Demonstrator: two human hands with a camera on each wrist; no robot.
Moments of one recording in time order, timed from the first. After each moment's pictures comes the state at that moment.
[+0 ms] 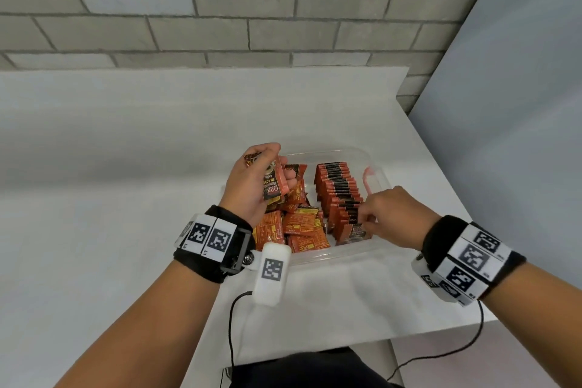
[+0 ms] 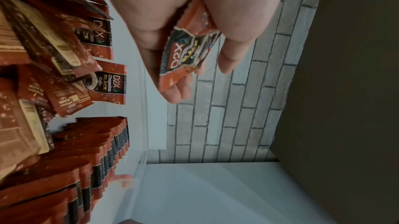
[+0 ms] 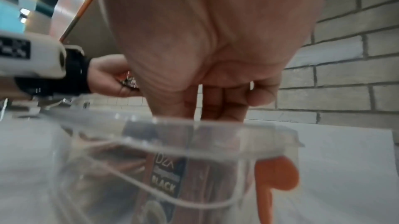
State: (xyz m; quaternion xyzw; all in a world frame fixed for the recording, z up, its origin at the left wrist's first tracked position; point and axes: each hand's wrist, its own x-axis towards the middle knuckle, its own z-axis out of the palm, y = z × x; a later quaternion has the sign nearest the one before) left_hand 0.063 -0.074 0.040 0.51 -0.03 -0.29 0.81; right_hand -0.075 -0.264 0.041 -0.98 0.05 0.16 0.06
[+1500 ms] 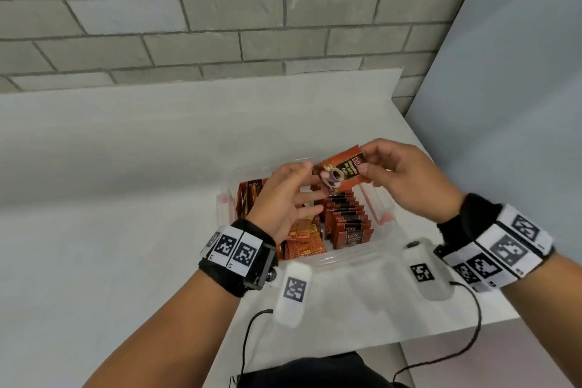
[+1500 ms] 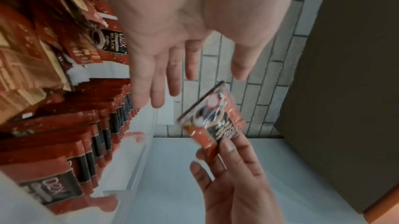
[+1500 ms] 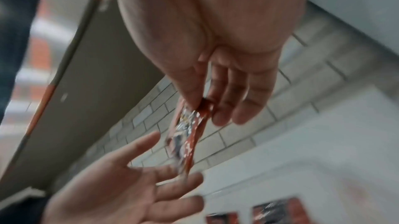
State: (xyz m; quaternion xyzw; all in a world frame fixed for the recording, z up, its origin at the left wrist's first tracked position) left_hand 0.033 -0.101 0.043 0.56 -0.09 -0.40 0.72; right_hand -0.069 -0.274 0.086 -0.86 0.13 -0.10 0.48
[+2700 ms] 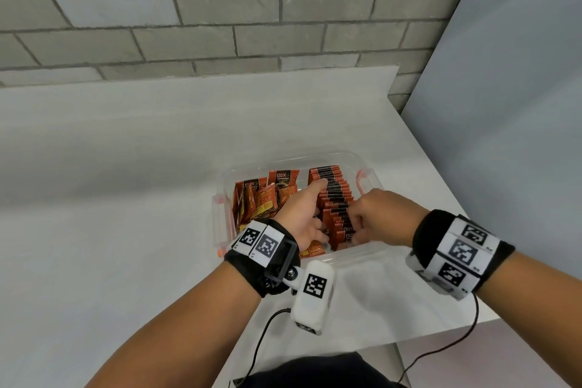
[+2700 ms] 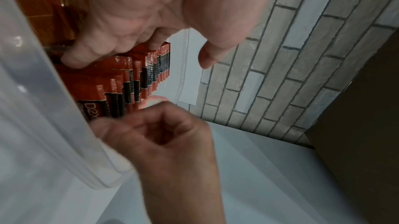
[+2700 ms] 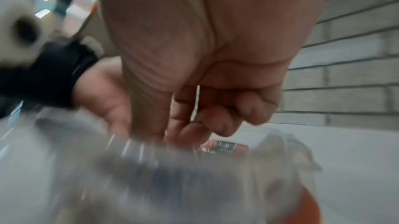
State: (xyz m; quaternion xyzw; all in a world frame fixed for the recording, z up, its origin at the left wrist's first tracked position) left_hand 0.022 -0.133 0.024 0.56 0.05 -0.54 0.62; right_hand -0.066 -0.261 0.052 -0.97 0.08 0.22 0.11
